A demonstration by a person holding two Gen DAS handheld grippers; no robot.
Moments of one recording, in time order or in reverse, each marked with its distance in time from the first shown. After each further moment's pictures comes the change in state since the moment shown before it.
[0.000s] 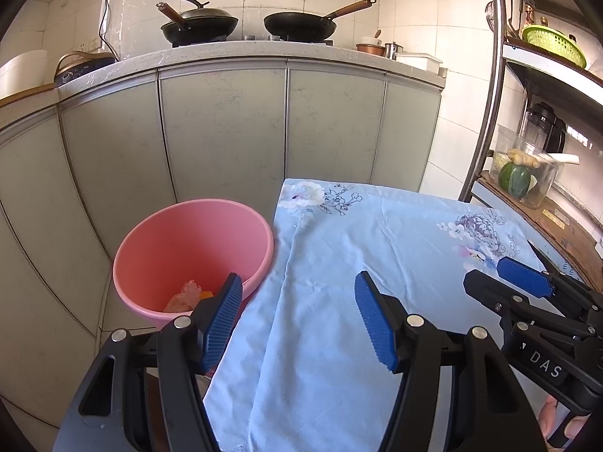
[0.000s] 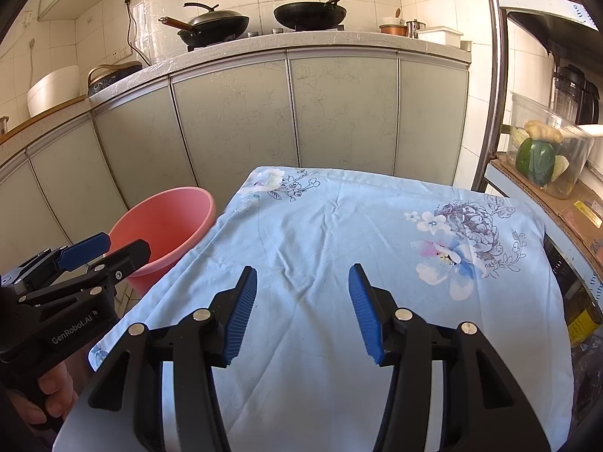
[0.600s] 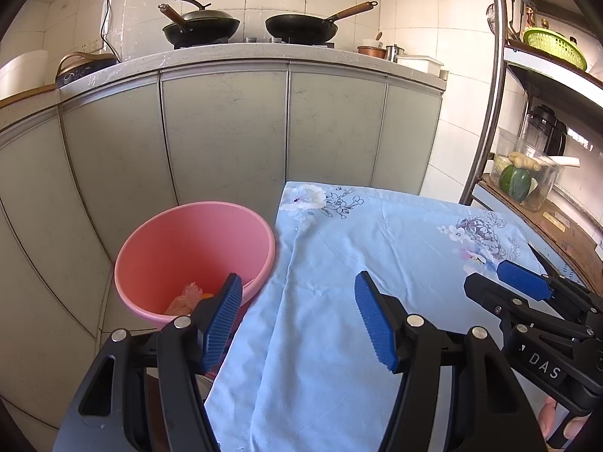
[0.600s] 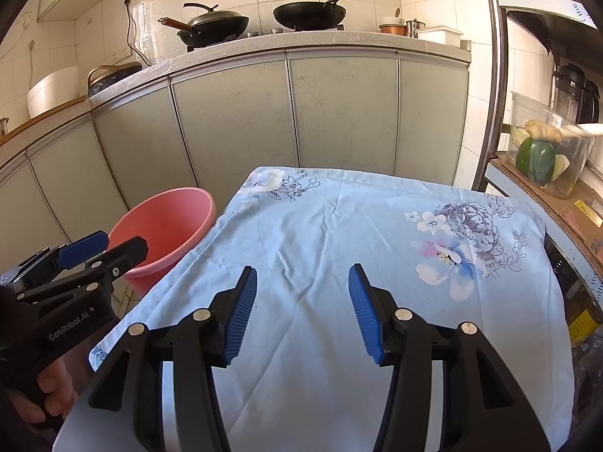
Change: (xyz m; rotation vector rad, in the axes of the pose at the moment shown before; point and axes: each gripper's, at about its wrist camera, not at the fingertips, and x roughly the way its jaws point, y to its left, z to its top) left arm -0.001 0.001 0.002 -0.001 -0.006 0.000; right arm 0.000 -0.001 0.000 0.000 0.000 0.001
